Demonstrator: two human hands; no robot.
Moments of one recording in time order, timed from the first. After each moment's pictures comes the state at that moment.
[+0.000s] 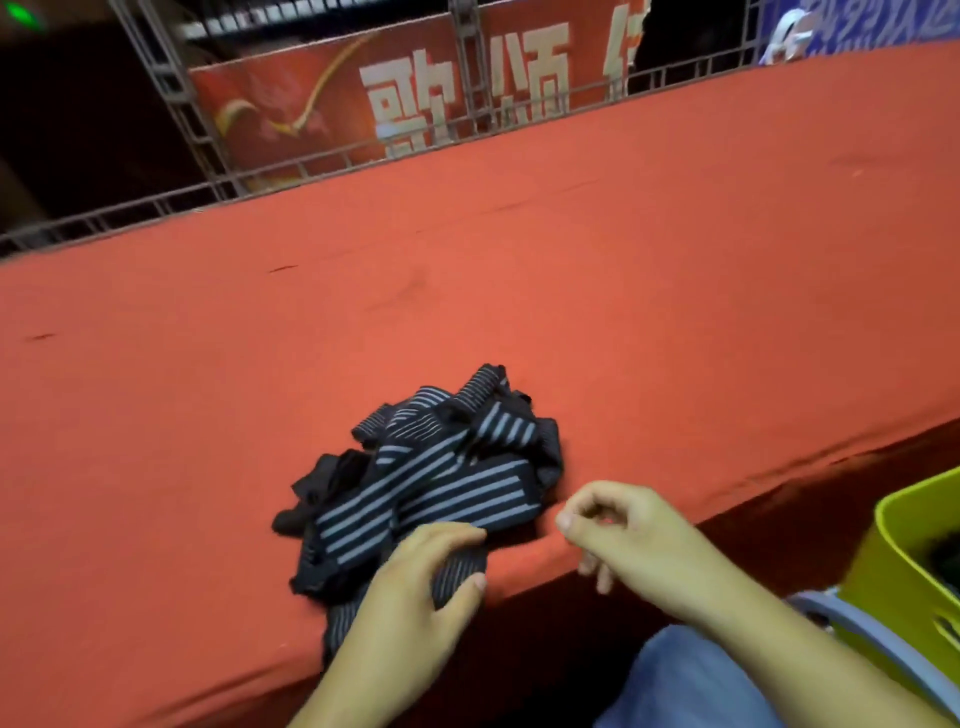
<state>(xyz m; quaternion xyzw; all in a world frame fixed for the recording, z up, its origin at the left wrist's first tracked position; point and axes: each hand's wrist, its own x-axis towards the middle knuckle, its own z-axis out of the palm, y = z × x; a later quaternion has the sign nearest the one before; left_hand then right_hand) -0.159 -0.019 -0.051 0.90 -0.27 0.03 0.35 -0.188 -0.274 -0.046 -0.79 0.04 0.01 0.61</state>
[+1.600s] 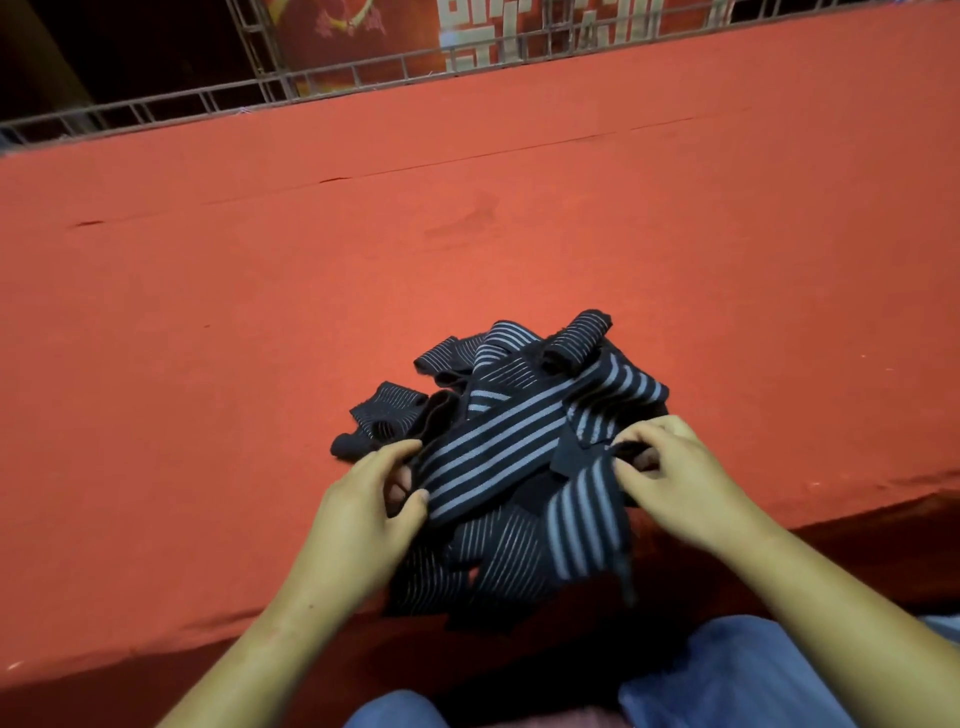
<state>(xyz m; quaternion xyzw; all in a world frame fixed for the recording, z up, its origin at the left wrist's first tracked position) -0.095 0.086 -0.069 0.93 -0.12 0.10 0.32 -0.093 -0.235 -0.102 -0.91 0.03 -0.06 0.41</state>
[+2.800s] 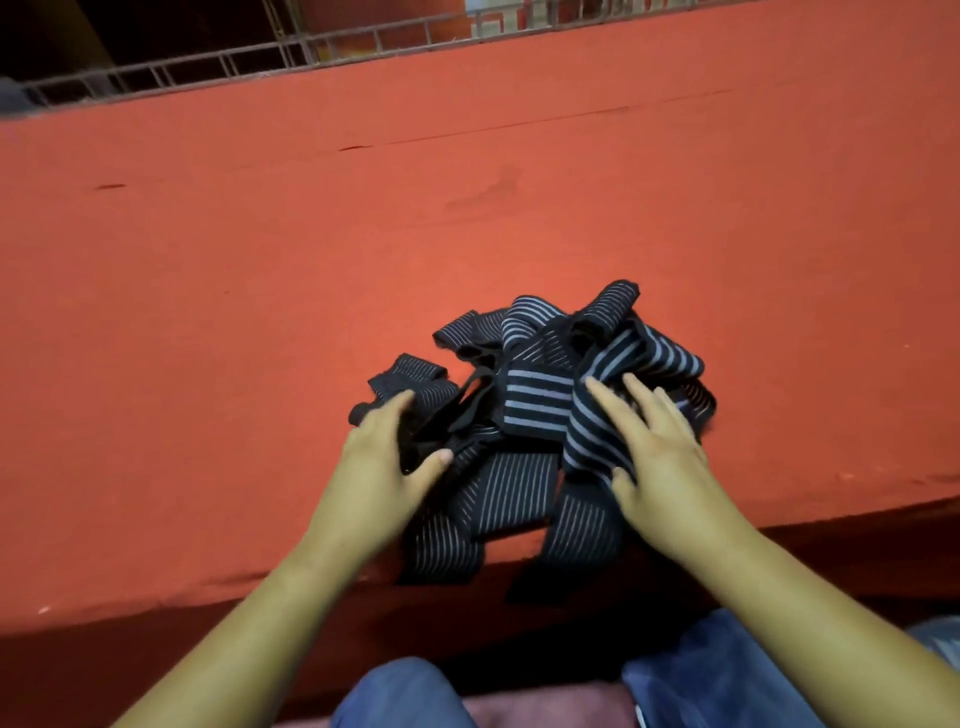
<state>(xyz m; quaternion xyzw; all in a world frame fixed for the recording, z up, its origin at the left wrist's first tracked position) -0.072 0.096 -0.093 0.95 -0.07 0.09 0.28 -0.104 -0.199 -0.107 -0.96 -0.03 -0.07 0.27</state>
